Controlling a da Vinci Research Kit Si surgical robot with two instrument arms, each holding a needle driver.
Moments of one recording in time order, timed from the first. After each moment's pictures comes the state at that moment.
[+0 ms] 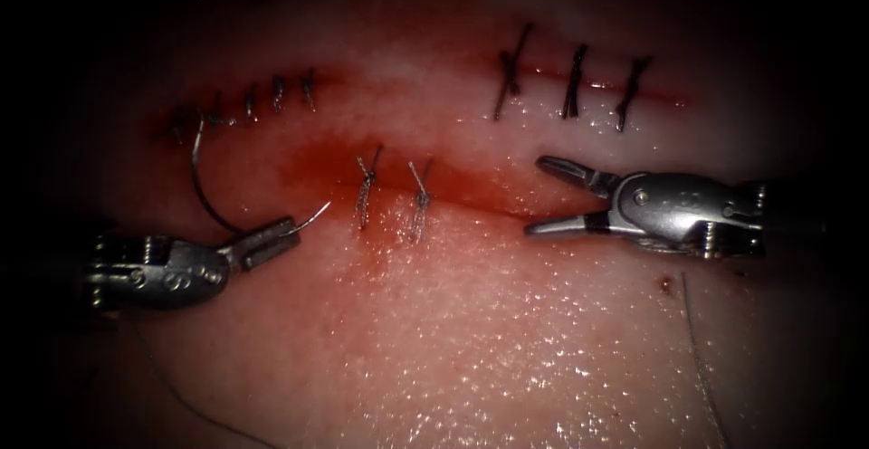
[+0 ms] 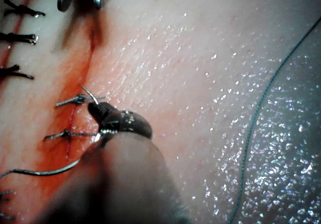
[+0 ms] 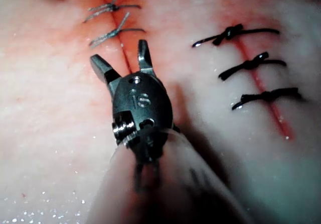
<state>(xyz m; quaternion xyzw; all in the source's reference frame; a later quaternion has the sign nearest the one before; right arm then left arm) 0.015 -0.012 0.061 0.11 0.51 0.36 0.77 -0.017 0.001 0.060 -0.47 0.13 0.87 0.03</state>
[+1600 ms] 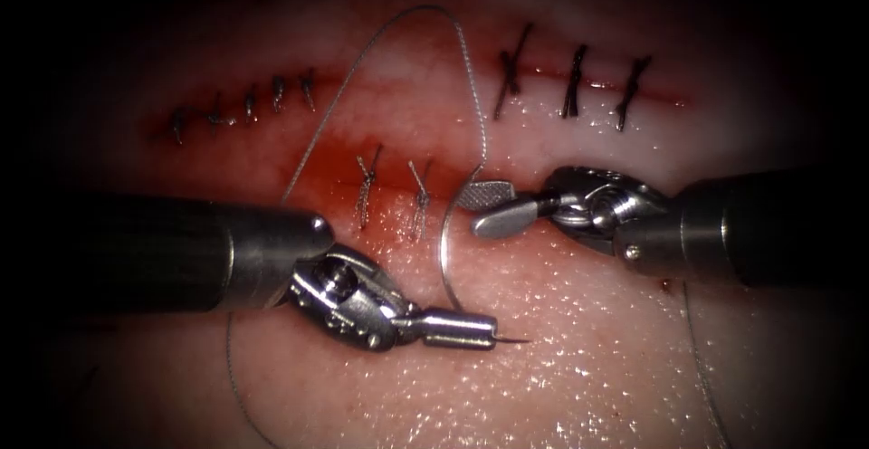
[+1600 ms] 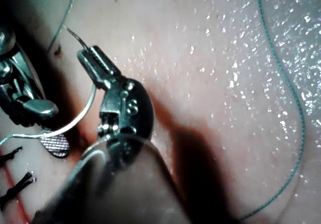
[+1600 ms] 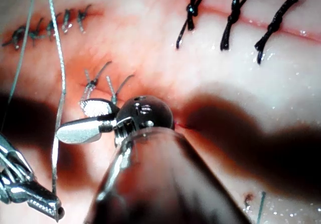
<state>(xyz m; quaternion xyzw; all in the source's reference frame) 0.023 -0.014 0.064 0.47 0.57 0.50 0.45 -0.029 -0.003 0.062 -0.72 0.11 0.65 -0.23</state>
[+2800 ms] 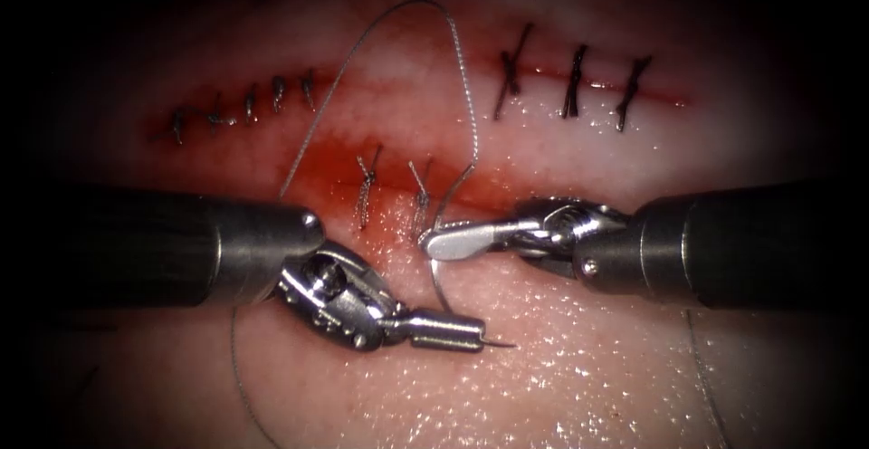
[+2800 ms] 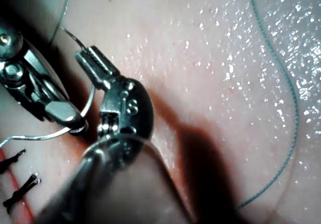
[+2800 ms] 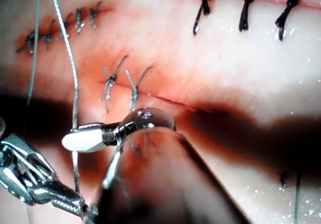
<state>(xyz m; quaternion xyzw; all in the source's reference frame) 0.026 -0.015 0.063 0.48 0.59 0.52 0.39 -0.029 -0.002 0.061 -0.72 0.12 0.64 -0.24</state>
